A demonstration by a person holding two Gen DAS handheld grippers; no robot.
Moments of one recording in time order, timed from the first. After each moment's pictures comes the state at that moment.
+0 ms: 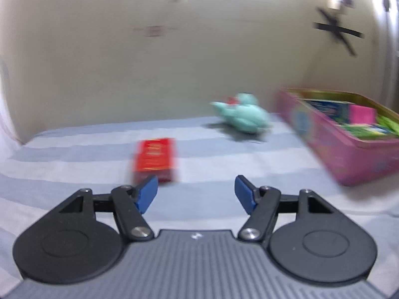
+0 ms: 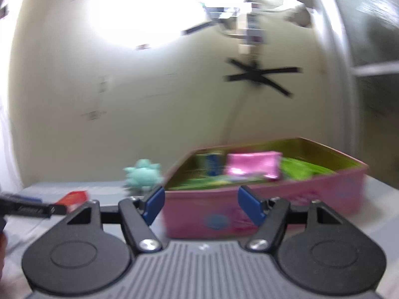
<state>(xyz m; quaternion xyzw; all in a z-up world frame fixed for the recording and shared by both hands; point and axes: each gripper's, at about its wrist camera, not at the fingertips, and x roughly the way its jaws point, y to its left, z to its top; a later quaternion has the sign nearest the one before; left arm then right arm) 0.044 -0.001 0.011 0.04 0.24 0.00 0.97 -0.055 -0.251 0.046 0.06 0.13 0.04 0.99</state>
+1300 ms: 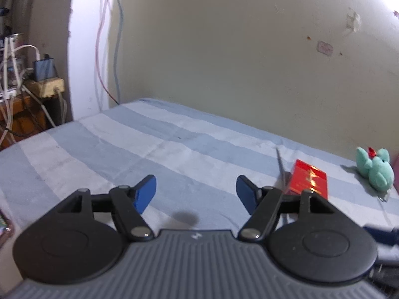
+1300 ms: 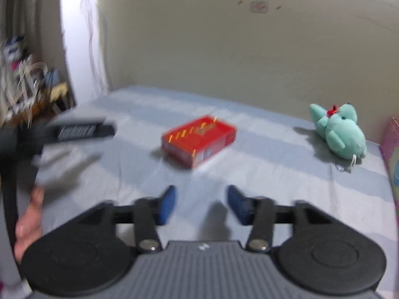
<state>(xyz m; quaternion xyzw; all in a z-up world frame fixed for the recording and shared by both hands) 0.060 0.135 -0.002 -0.10 0.21 0.21 0.95 0.086 -0.035 0.014 -0.03 0.30 0.26 0.92</state>
